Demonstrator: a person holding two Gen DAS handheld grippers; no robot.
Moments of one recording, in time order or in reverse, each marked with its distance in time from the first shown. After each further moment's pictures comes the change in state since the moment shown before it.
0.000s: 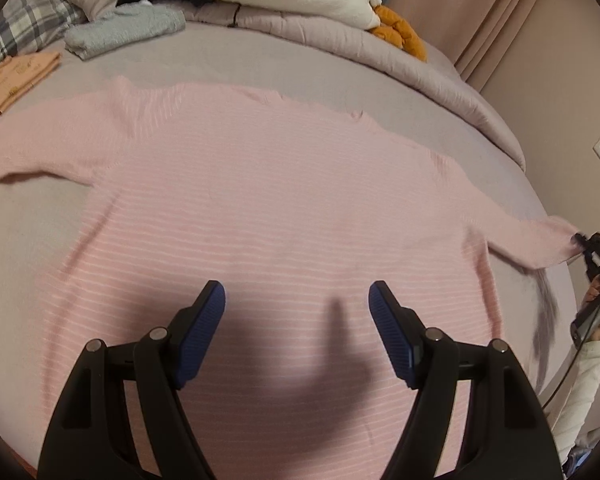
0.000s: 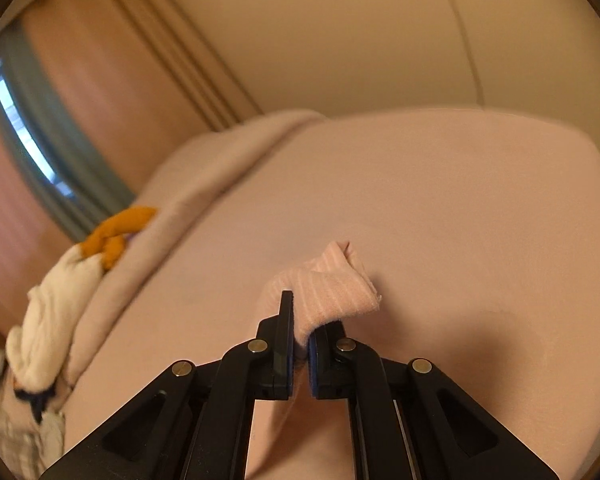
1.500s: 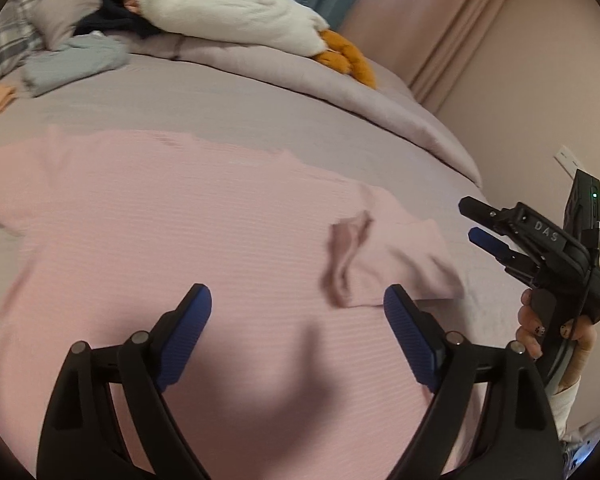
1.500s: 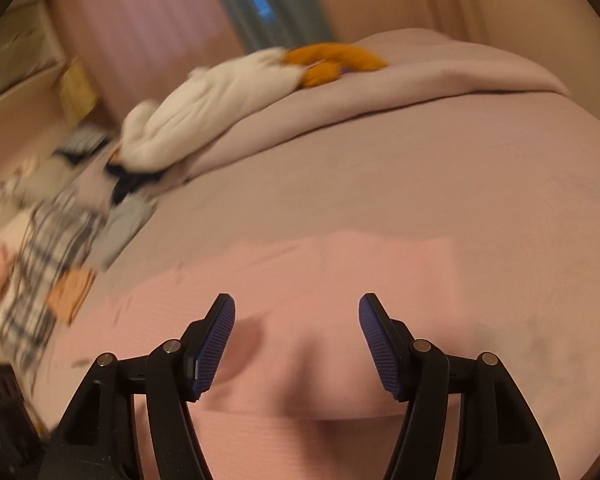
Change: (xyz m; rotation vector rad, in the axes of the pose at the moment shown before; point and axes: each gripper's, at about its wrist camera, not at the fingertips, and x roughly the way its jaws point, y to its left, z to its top) left arm 0.014 -0.062 0.021 0.040 -0.083 -0.169; right arm -0.012 0.153 -0.108 -0.516 0.402 0.401
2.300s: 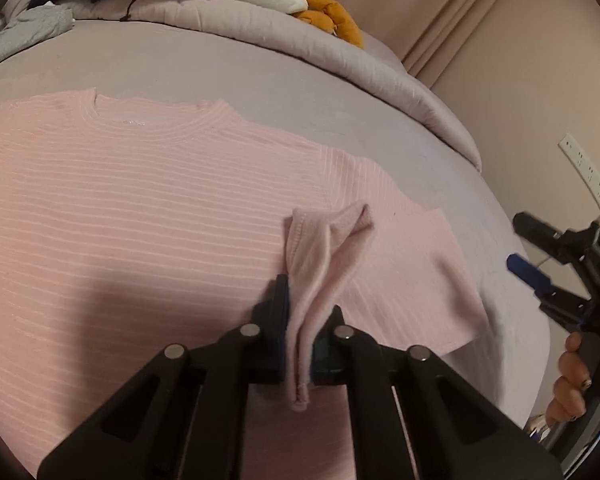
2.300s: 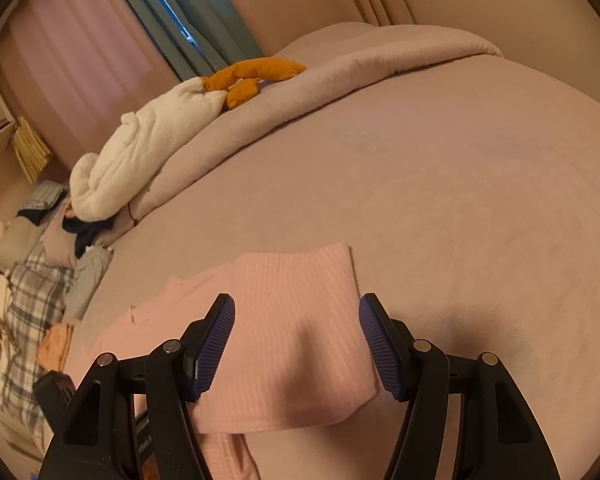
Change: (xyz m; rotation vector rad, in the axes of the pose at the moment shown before) left arm 0.107 -0.033 0.008 -0.025 0.060 -0.048; right arm -0.004 -0.062 0.002 0.178 -0.022 -0.088
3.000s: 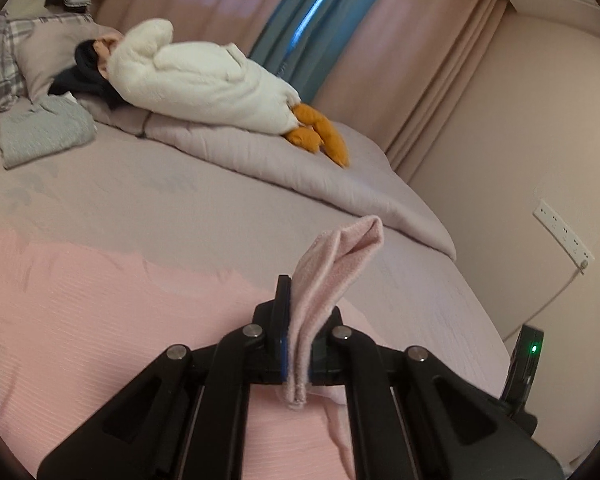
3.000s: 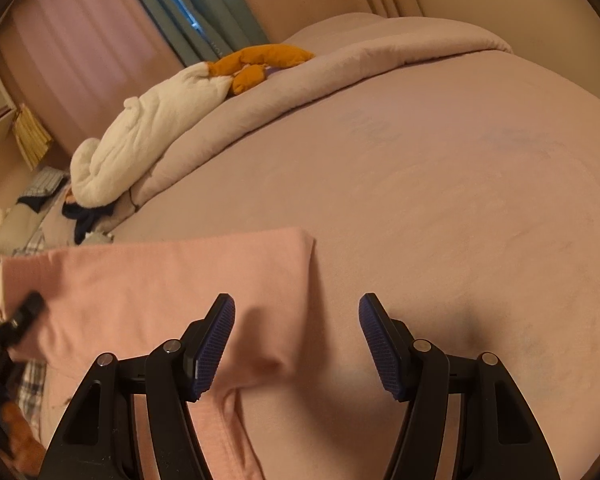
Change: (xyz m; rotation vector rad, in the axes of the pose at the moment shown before) left arm -0.131 -0.010 0.071 0.004 -0.295 -0.011; right arm 0.012 0.006 -0.003 -0.036 0.042 0.012
